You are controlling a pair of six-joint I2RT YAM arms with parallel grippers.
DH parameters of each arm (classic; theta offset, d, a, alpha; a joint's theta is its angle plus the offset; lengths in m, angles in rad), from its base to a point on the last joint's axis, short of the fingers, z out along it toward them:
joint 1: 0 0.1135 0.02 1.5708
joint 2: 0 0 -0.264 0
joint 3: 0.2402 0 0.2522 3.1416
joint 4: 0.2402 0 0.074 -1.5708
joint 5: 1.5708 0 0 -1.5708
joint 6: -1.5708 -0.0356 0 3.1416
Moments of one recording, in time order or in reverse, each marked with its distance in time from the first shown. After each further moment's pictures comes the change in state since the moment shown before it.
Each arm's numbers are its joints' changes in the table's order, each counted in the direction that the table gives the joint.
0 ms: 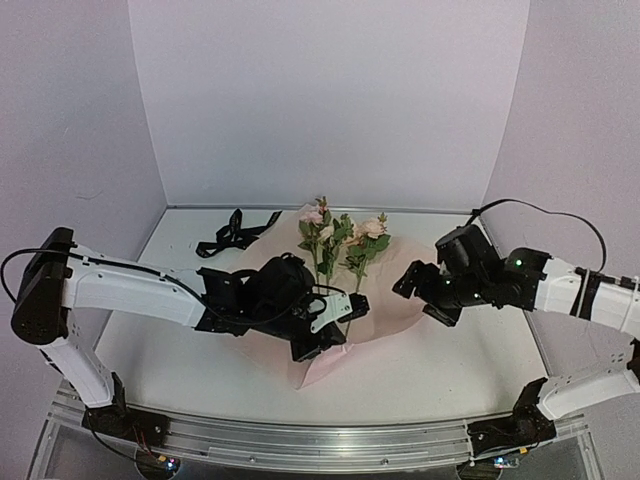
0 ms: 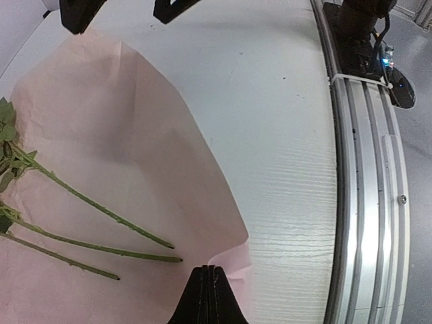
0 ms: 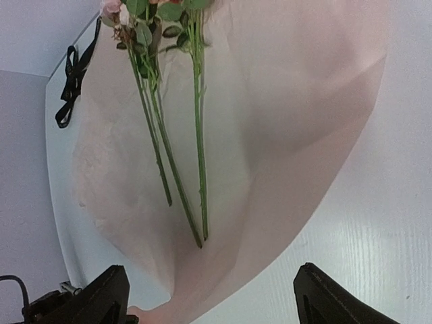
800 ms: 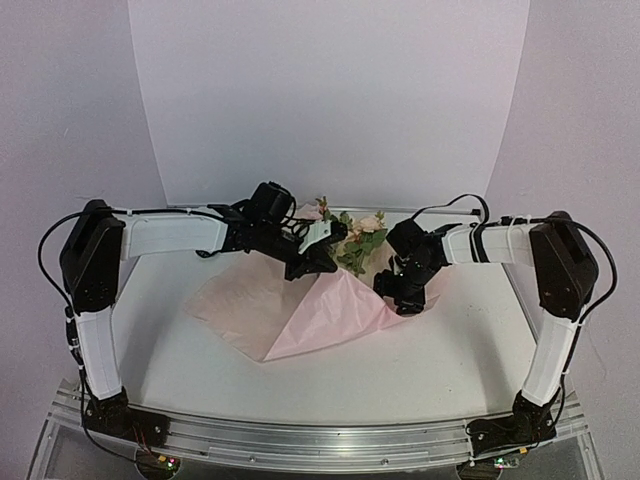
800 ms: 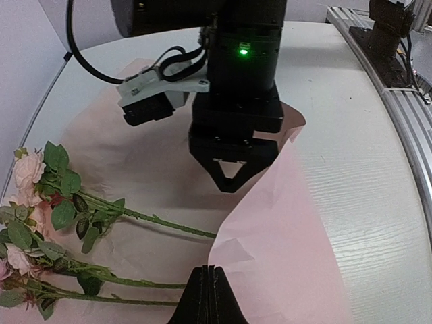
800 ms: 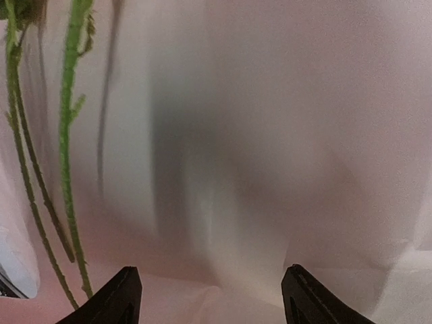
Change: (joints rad) left arm 0.422 -0.279 0.387 0.096 0.456 -0.400; right arm -0.218 -0.694 0.359 0.053 -0.269 0.415
